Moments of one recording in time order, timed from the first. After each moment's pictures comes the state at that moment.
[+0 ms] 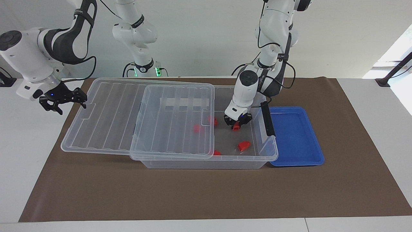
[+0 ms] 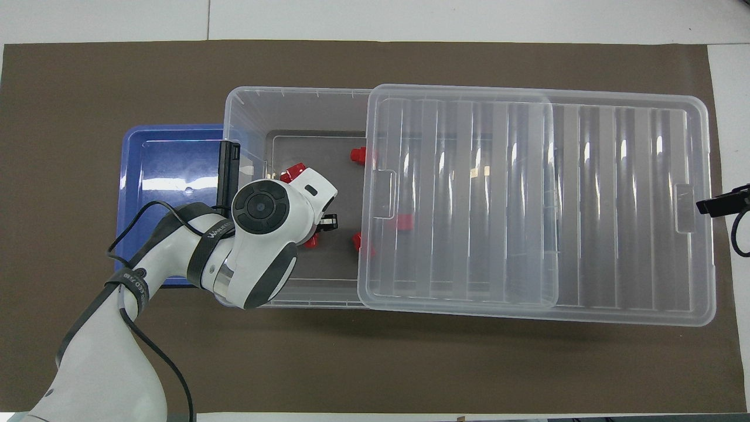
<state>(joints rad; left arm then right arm) -0.54 0.24 -0.05 -2.09 0.01 2.35 -0.60 -0.08 0.02 -0.23 -1.87 0.00 1.86 -0.60</state>
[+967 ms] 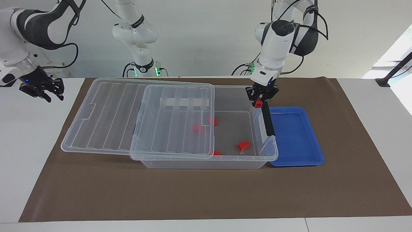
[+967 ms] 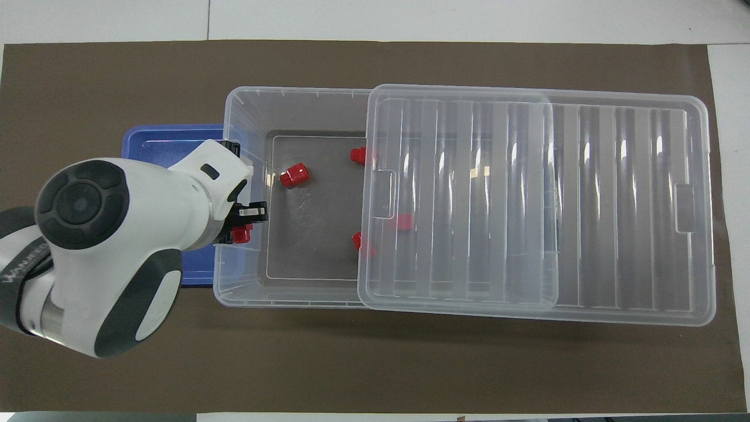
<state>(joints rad) -0.41 -0.12 -0.02 -2.03 0.01 2.00 -0.44 -0.09 0.02 -0.32 -1.77 -0.03 1.75 -0.59</state>
